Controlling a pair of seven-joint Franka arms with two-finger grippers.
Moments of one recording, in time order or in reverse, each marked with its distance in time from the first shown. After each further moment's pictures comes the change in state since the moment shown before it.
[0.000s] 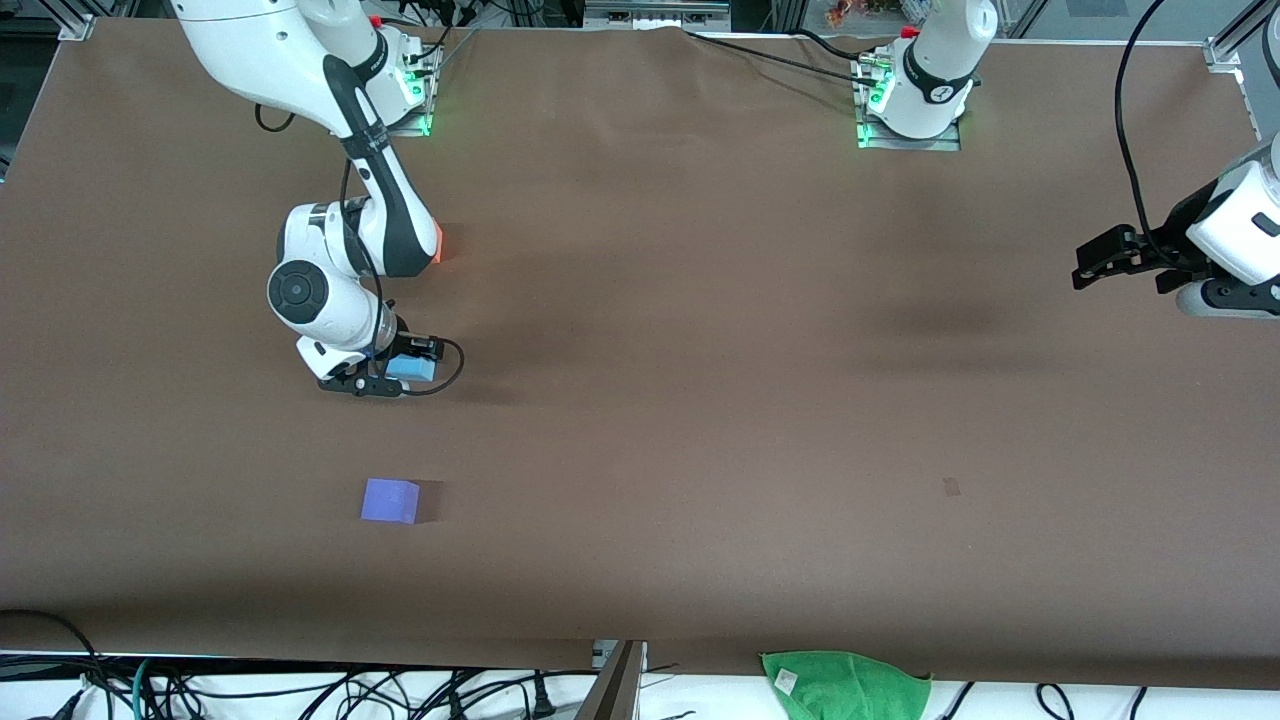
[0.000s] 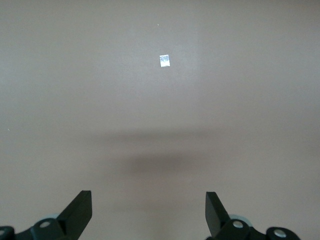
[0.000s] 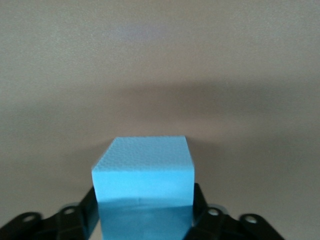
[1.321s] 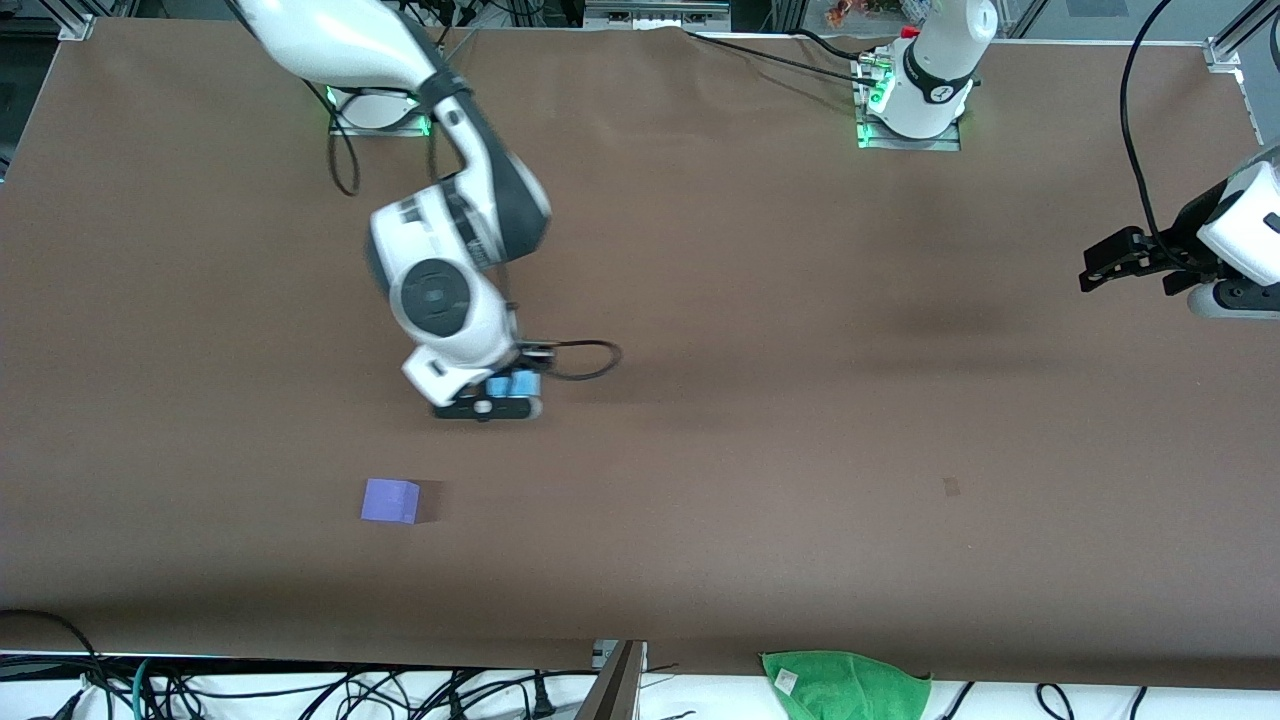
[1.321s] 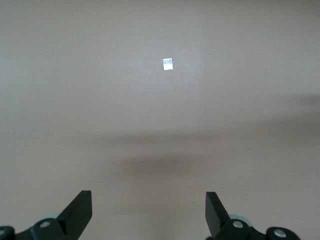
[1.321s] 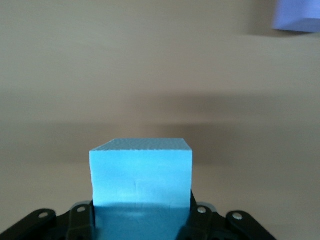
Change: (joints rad) left arm 0.010 0.000 0.000 -0.002 0.000 0.015 0.000; right arm 0.030 0.107 0.138 0.548 -0.129 -0.450 0.167
